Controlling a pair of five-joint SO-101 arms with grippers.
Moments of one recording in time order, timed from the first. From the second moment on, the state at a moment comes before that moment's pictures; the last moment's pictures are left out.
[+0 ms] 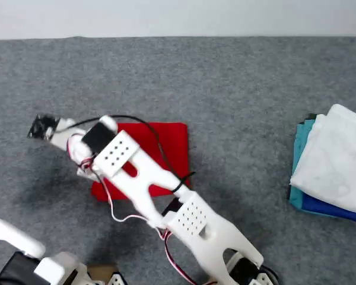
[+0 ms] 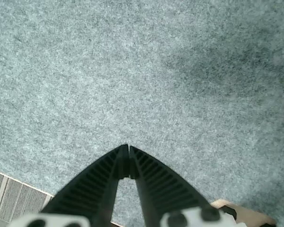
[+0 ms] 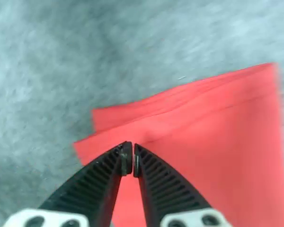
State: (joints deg) left arm -64.6 -11.5 7.9 98.0 -26.2; right arm -54.5 56.5 -77.7 100.7 20.5
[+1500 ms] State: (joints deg) left arm -64.6 -11.5 7.9 96.6 -26.2; right arm -28.1 38.8 -46.2 100.7 -13.8
